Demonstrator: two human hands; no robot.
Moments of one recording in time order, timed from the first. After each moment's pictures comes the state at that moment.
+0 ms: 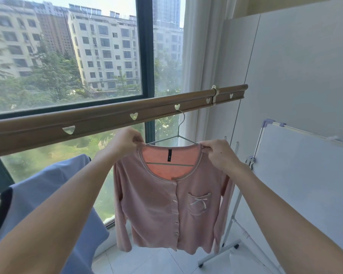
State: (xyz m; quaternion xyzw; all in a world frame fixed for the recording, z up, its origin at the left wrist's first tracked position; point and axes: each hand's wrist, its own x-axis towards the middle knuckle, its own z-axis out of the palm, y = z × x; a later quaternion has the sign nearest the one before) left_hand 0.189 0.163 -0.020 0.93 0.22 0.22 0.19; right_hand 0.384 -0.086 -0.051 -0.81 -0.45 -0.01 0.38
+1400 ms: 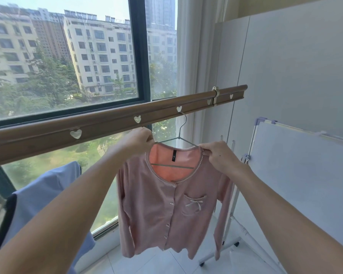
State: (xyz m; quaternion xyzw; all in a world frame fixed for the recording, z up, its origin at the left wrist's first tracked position) left_hand 0.205 0.111 0.006 0.96 0.23 0.16 0.10; right_hand 0.392 -0.109 -0.061 -0.81 -0.47 -0.02 0.34
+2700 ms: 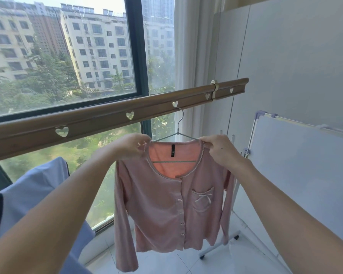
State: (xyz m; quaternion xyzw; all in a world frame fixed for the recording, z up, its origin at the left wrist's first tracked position) left_hand 0.192 0.129 -0.016 0.96 0.19 0.05 0.18; right_hand 0.404 -0.111 -0.066 -0.80 -0.47 -0.03 0.37
